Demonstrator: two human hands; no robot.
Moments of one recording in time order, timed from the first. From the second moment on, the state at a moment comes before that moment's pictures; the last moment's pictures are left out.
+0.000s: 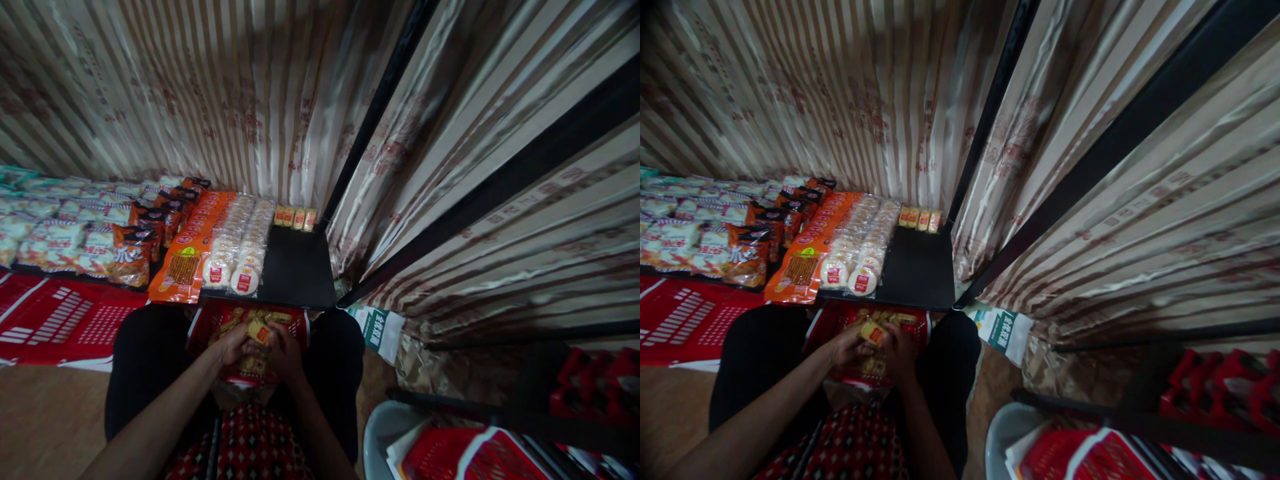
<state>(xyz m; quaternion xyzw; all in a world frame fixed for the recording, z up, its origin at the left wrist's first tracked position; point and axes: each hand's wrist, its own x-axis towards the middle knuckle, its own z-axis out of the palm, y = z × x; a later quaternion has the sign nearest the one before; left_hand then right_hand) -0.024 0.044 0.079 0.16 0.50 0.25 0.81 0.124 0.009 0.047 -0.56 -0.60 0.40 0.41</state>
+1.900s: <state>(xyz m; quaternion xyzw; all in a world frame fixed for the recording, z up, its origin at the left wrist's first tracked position) 0.007 0.064 0.115 0.39 0.45 0.35 0.72 0.138 0.029 0.080 -0.55 -0.45 0.47 0.52</state>
